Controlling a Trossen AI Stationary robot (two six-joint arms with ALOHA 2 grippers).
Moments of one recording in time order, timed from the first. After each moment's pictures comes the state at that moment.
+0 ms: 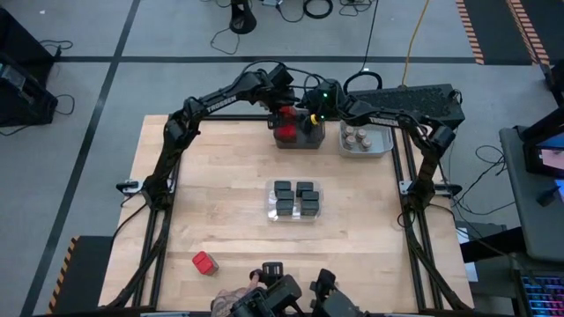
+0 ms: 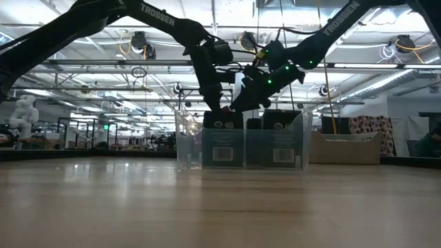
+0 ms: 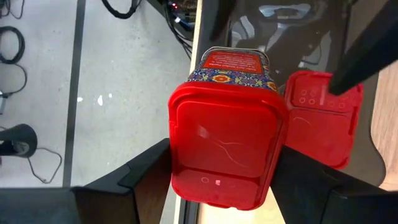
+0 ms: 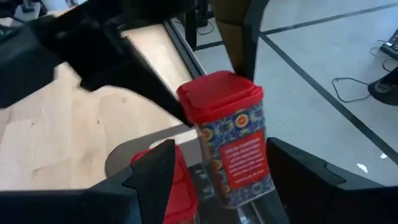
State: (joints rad) left arm 0.62 2.22 2.14 -1.00 -0.04 0.59; right arm -0.71 1.83 1.22 0.10 -0.30 -0.15
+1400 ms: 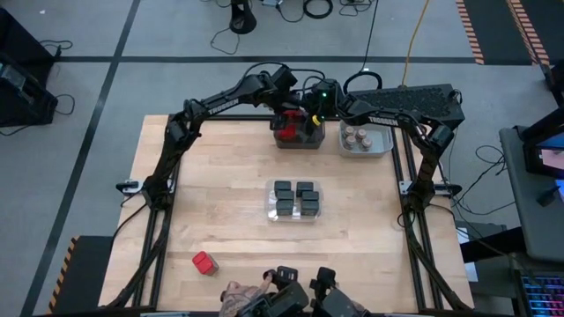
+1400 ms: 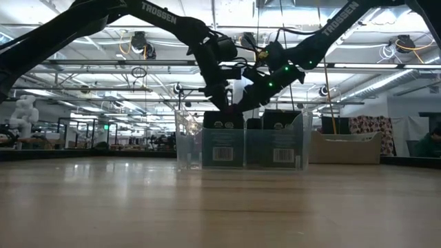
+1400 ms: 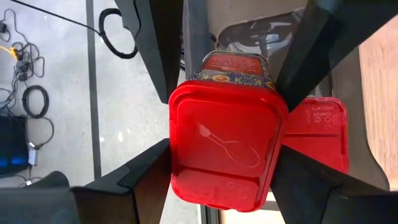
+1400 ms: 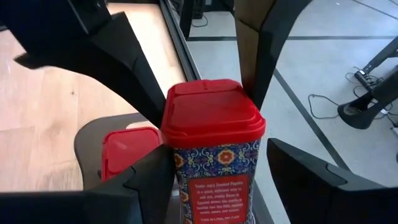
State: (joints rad) left arm 0.58 2.22 2.14 -0.91 -0.01 0.77; right arm -0.71 1.84 1.23 0.08 -0.24 -0.35
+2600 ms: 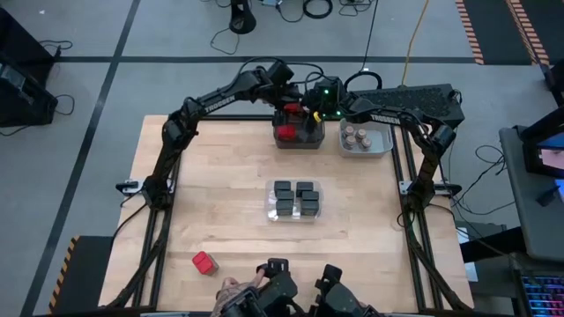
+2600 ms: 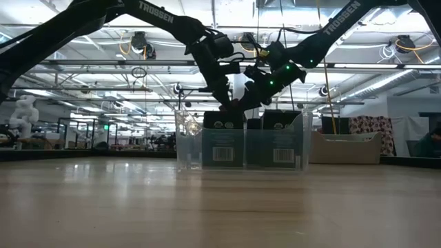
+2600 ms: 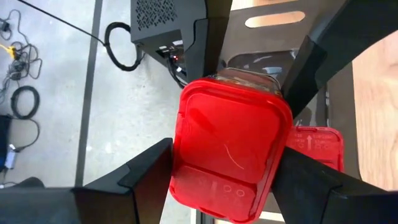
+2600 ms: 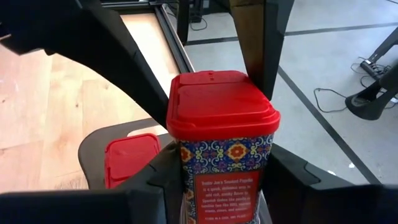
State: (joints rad) left arm 0.63 2.19 2.13 -0.86 0.07 0.67; right arm -0.74 1.83 1.23 0.01 -0.25 -0.31
